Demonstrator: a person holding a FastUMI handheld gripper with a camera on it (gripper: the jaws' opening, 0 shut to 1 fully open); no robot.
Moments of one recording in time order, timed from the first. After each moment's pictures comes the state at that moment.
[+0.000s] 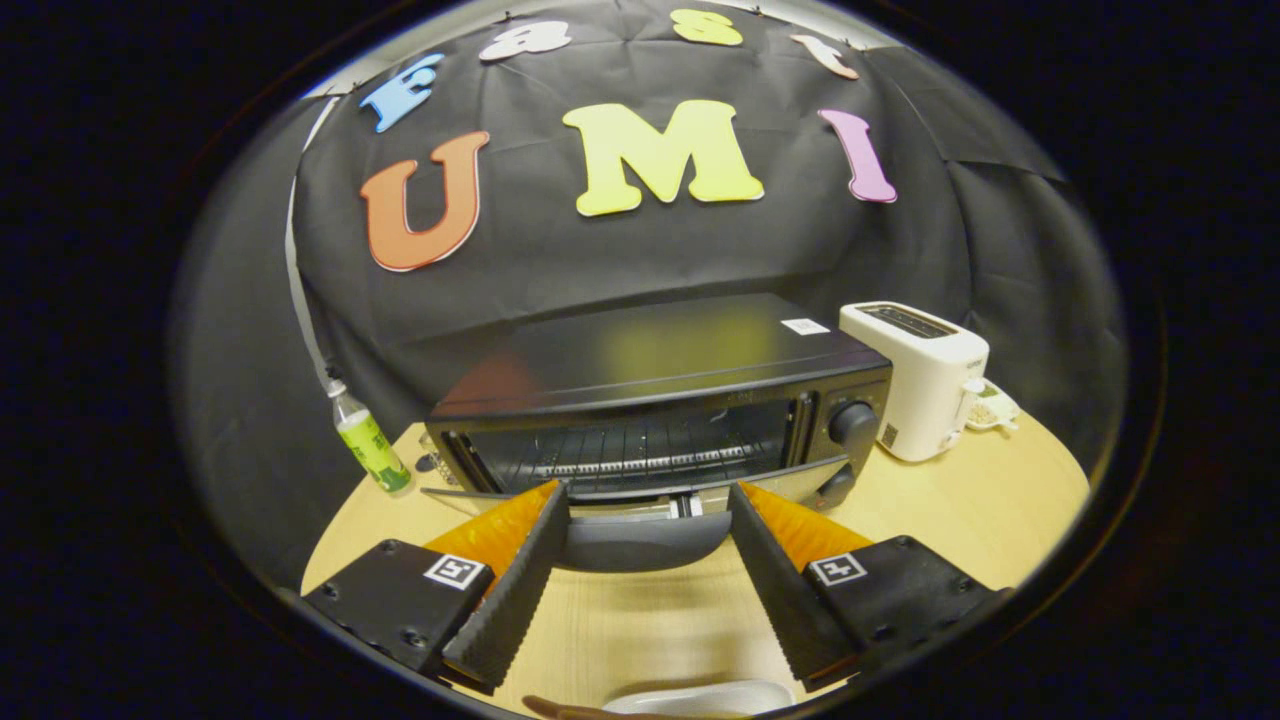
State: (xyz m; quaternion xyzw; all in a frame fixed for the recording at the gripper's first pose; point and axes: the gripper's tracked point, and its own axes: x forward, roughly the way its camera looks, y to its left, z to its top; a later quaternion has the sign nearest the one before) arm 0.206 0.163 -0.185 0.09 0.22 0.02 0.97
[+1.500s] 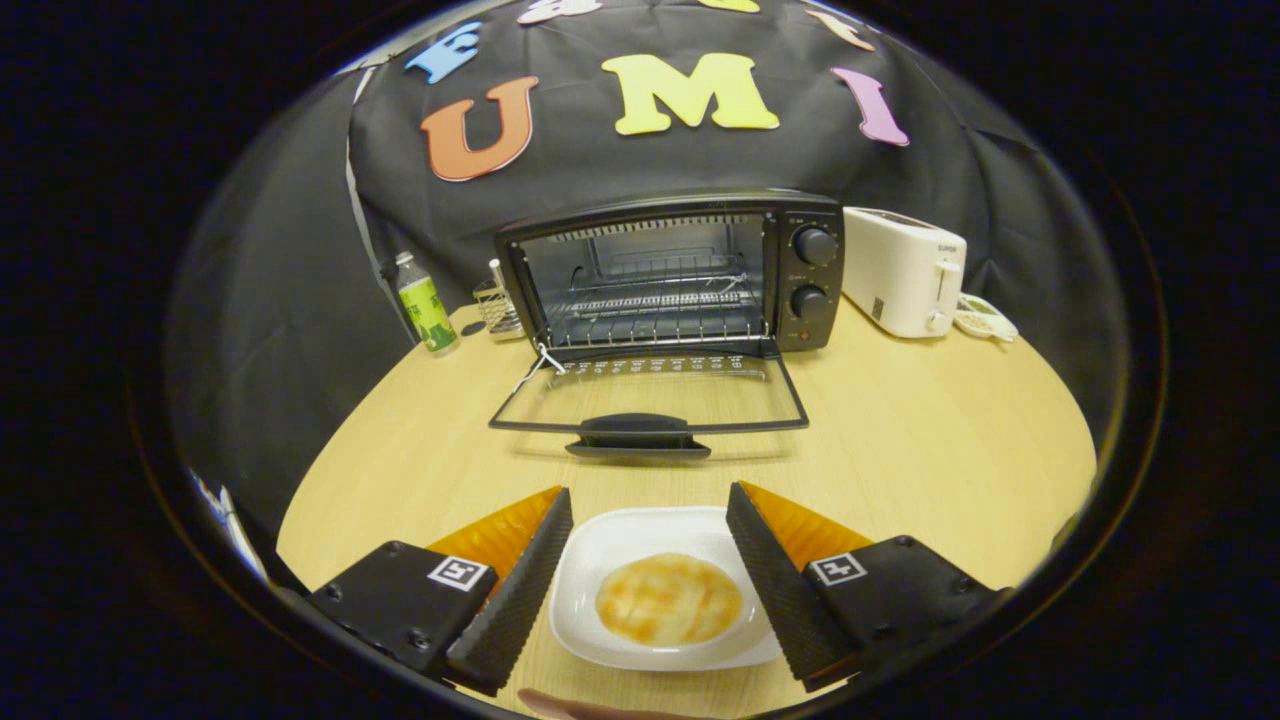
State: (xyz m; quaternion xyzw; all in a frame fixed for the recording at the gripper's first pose) arm 0.046 0.153 -0.264 0.06 0.31 0.10 0.94
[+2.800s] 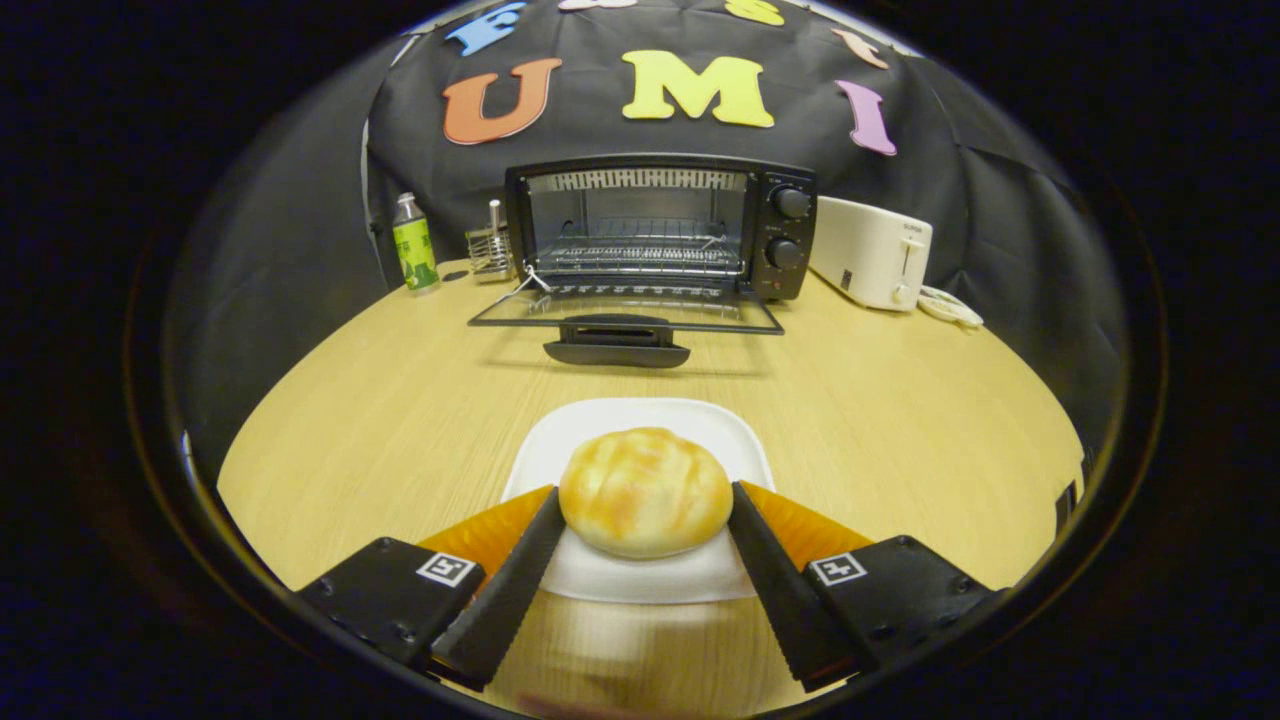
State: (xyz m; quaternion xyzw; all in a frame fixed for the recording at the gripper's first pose) arm 0.009 0.147 -0.326 0.02 0.31 0.06 0.95
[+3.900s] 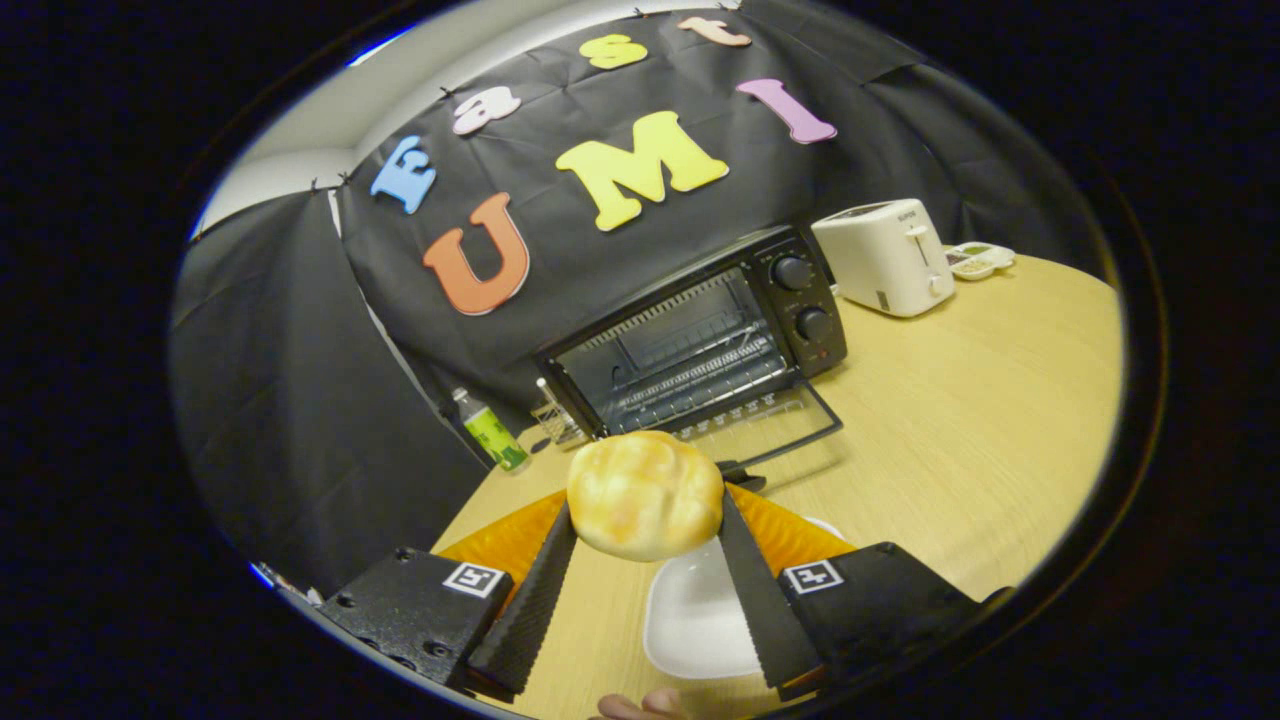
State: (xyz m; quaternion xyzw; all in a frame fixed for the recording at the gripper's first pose) arm 0.064 0.177 -0.208 0.28 0.15 0.14 0.94
